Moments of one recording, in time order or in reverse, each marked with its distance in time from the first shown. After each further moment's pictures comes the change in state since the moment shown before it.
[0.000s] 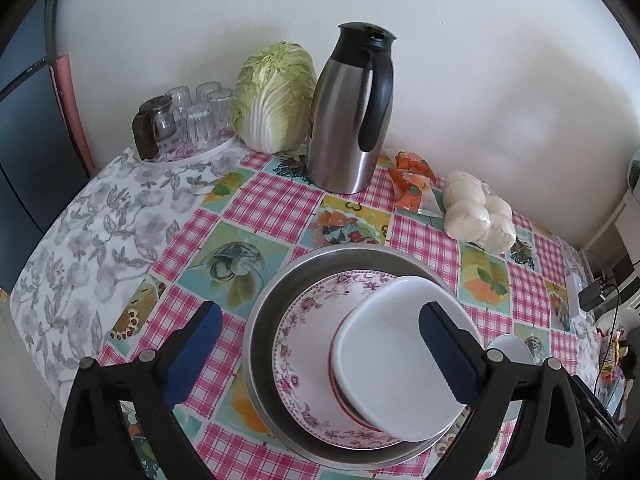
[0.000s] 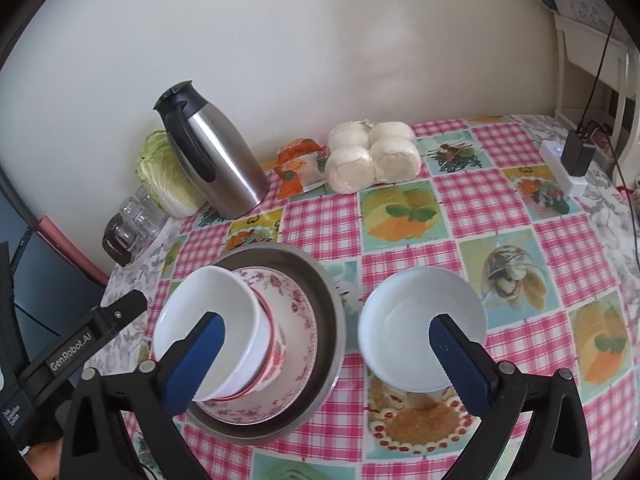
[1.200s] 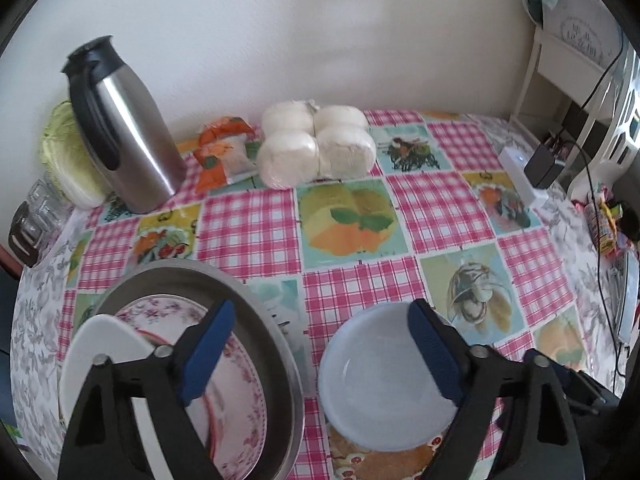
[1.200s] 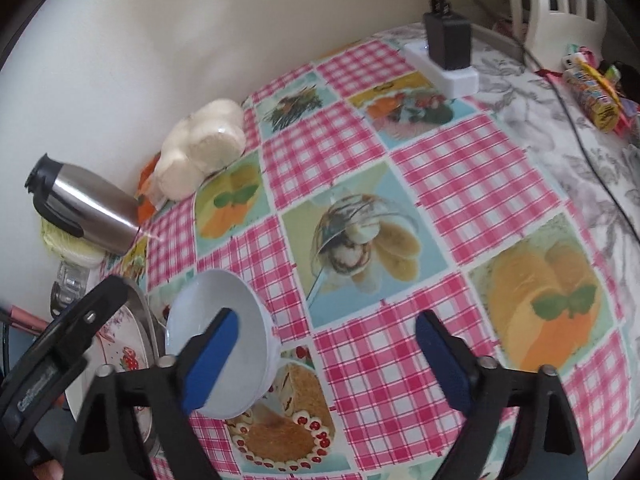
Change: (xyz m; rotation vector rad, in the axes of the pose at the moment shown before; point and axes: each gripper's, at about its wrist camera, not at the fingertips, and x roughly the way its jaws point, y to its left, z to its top) left arm 0.062 -0.205 -0.035 0.474 0.125 -0.138; right arm 0.043 -0.164 -0.010 0.311 0.146 -0.117
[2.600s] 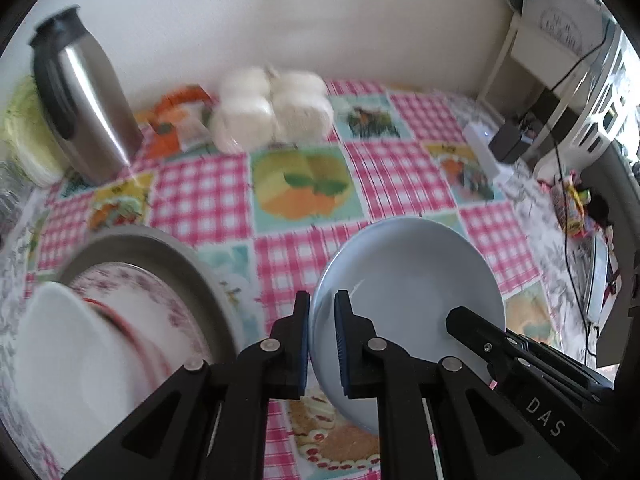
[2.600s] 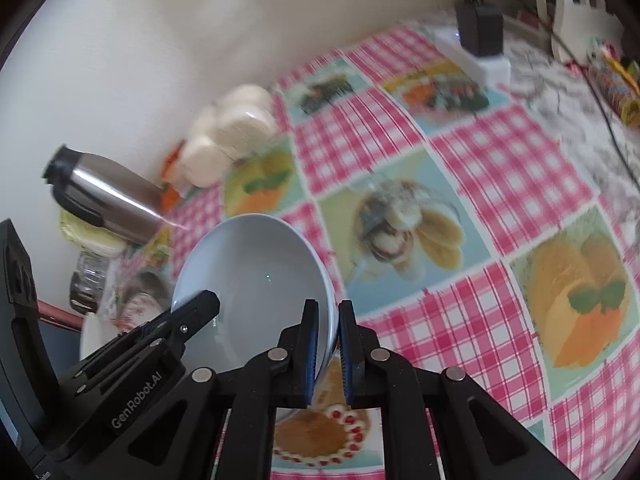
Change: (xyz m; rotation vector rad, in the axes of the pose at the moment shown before) left arm -0.003 -0.004 -0.011 -0.007 0.069 -0.150; right arm -0.016 0.021 0.000 -0.015 -0.006 0.096
